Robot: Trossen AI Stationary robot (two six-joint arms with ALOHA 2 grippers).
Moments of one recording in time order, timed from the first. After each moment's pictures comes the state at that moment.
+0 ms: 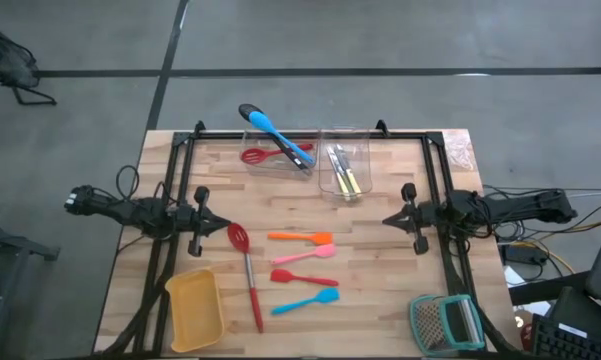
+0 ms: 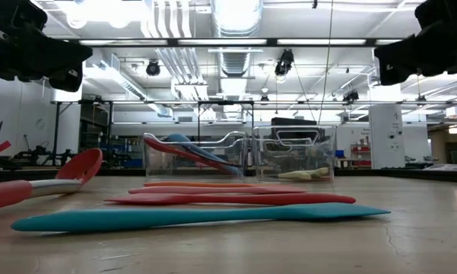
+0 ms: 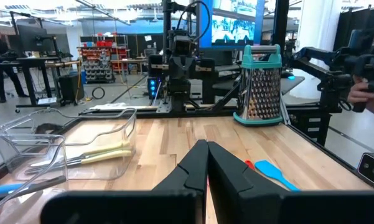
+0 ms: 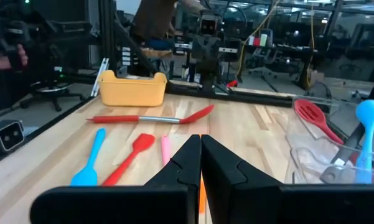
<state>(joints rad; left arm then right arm) -0.27 0.05 0.01 0.05 -0.23 0.02 0.09 0.21 0.08 0.10 -0.02 -0.04</state>
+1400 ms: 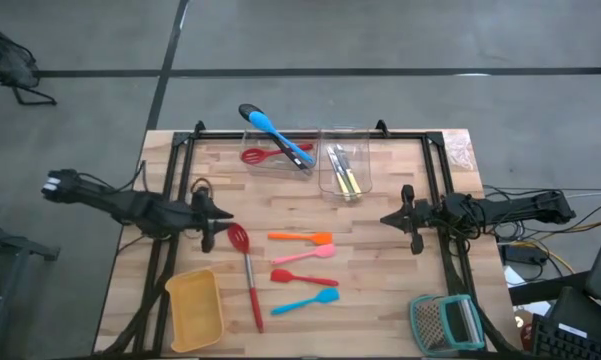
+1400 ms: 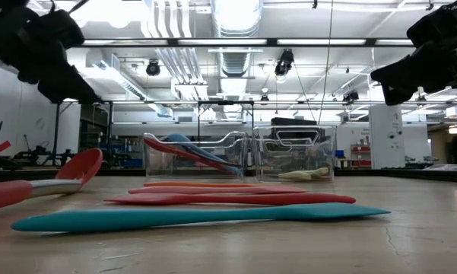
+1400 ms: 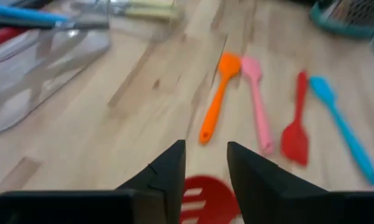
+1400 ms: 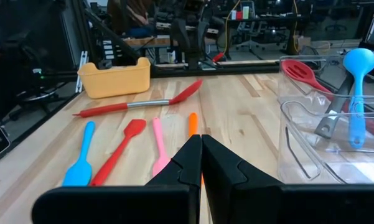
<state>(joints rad) -0.27 0.56 0.36 -0.44 -0.37 -0.44 0.09 0.19 0.03 0.06 0.05 0.10</state>
